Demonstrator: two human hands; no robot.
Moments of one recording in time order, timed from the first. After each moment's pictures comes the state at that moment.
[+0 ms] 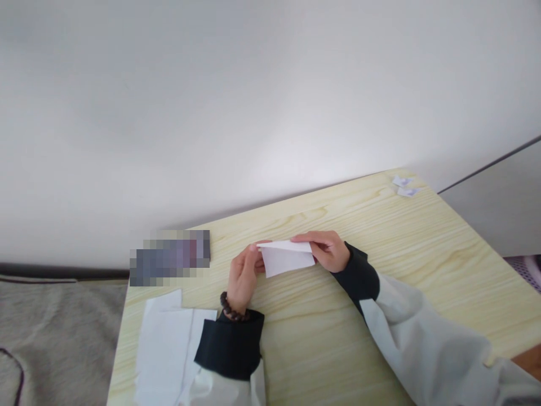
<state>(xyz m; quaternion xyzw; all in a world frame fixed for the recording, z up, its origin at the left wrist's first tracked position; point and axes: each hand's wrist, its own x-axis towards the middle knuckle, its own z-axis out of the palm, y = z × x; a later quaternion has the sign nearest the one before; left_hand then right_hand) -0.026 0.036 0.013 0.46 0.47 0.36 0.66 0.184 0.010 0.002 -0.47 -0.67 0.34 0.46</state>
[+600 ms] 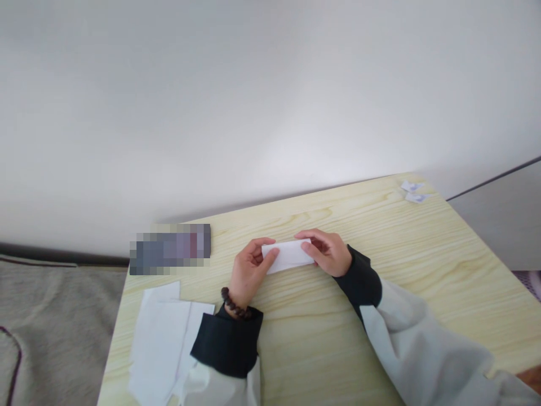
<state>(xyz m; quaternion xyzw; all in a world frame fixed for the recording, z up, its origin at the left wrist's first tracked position) -0.019 0.034 0.015 0.52 0.49 0.35 0.60 0.180 0.007 0.008 -0.54 -0.63 0.37 0.42</state>
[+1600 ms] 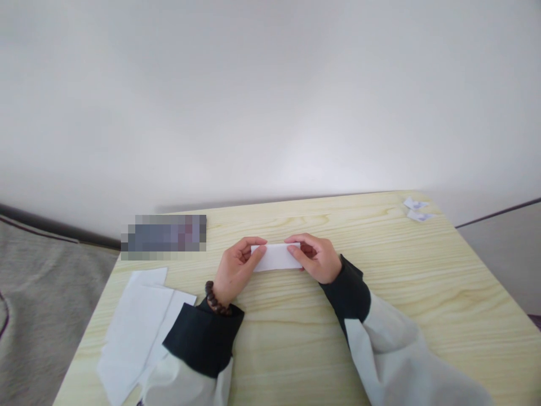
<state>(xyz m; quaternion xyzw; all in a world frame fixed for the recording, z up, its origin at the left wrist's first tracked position) -0.018 0.031 0.013 0.55 0.52 0.36 0.55 0.178 0.012 -0.001 -0.51 -0.62 0.42 0.43</state>
